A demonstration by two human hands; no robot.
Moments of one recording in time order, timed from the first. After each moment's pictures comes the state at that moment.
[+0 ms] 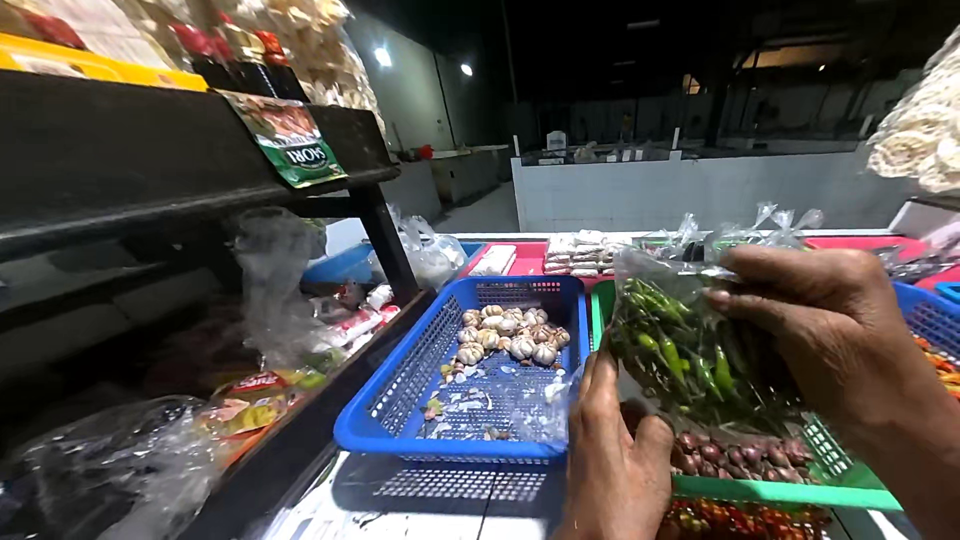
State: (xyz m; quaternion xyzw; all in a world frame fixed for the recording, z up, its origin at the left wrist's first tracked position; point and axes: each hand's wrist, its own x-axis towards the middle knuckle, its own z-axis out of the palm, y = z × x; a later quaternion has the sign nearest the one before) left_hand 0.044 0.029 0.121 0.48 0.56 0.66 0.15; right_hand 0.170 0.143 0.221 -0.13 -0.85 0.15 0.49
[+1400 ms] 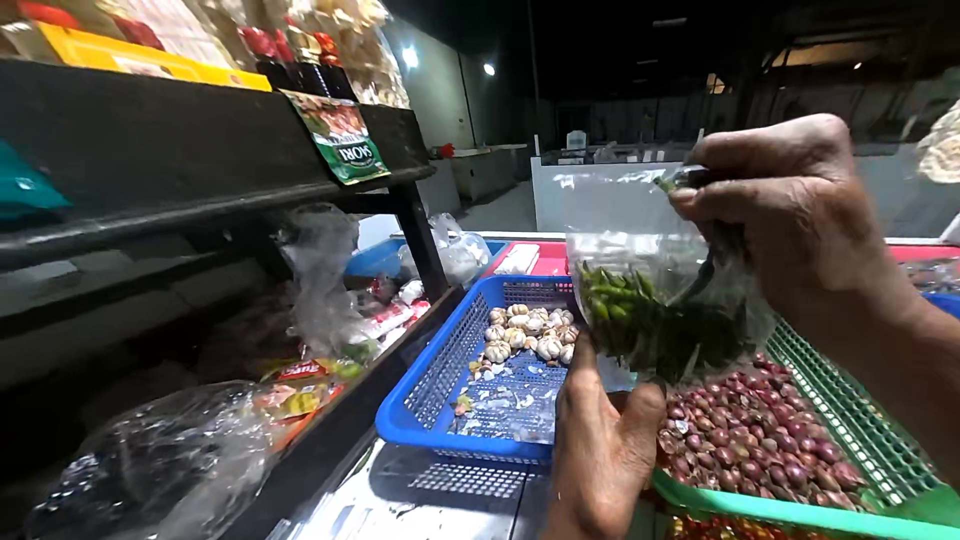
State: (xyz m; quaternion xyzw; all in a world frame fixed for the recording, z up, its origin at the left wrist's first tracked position) left_hand 0.008 0.015 0.142 0.40 0.52 0.72 0.24; right_hand 0.091 0.155 0.282 0.00 -0.83 0.26 0.50
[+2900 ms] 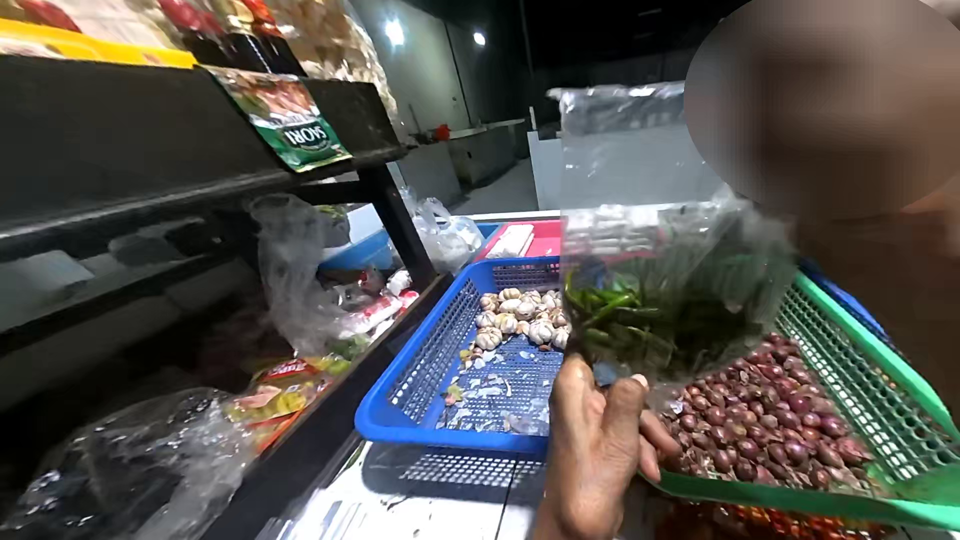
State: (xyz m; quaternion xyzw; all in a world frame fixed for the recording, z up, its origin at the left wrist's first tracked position) left_hand 0.023 0.025 0.130 0.39 0.43 0.75 0.31; right_hand 0.109 0.182 0.276 0.04 -0.77 0.33 0.54
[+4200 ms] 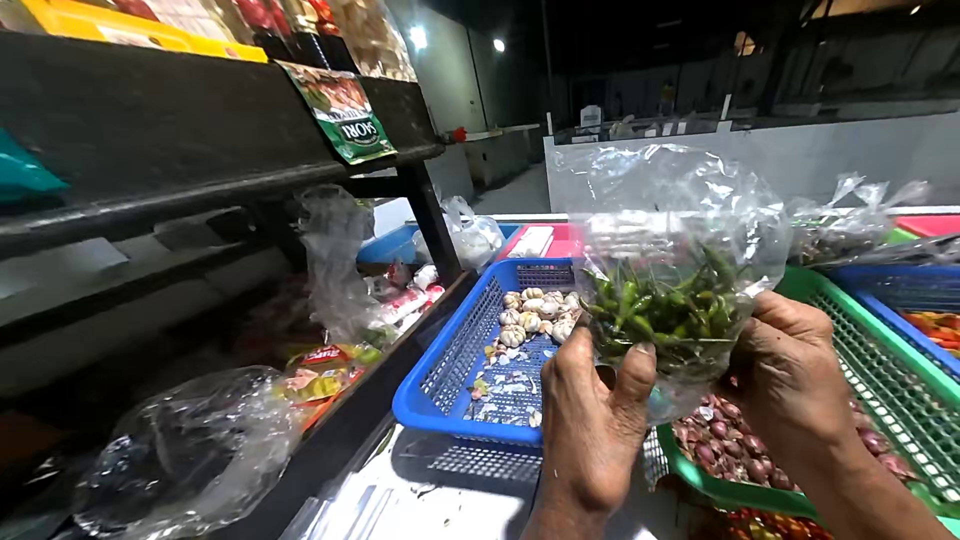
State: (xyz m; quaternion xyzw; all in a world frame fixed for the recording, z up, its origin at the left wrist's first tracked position) left_hand -0.012 0.012 0.140 0.41 0.61 0.67 0.08; right_hand 0.101 0.128 0.146 -0.11 -0.62 0.58 0.52
